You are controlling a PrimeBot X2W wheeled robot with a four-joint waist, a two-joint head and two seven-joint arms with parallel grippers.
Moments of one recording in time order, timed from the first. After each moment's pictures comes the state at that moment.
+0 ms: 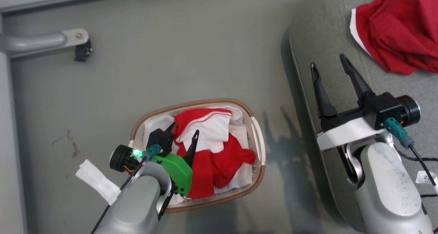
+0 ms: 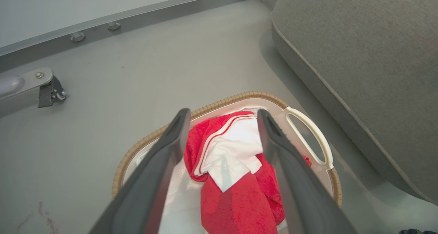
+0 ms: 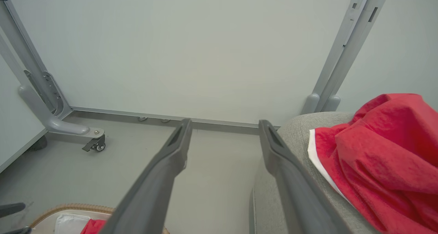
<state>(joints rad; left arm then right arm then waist) -0.55 0.05 -0.56 0.88 -0.32 -0.13 -0.26 -0.40 -0.05 0.06 0.19 0.03 0.13 -0.26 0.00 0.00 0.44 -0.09</state>
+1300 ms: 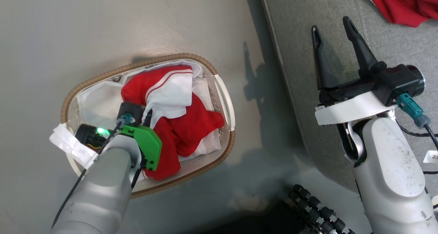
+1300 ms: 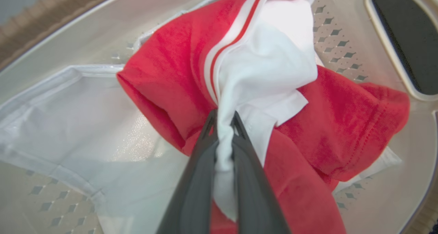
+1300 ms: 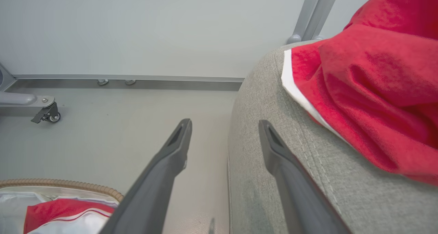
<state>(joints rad) -0.82 0.08 -0.67 1.26 -0.41 -0.13 -0.25 -0.51 -0.05 0.08 0.14 0.12 0.13 -0.26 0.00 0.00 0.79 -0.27</state>
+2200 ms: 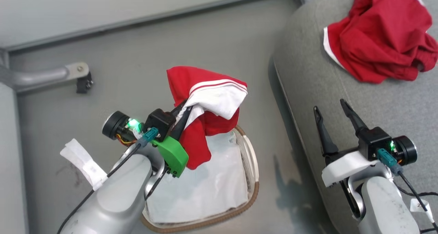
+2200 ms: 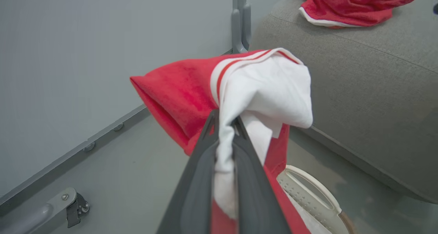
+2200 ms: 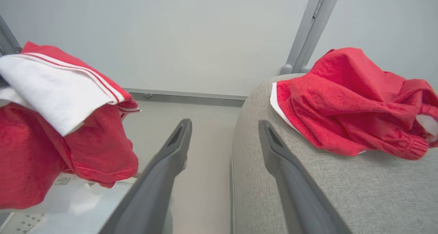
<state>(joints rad) -0.64 0.20 -0.74 0.67 -0.35 -0.13 -0.26 -0.27 -0.05 0.02 0.27 -0.01 0.13 -0.26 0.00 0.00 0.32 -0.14</state>
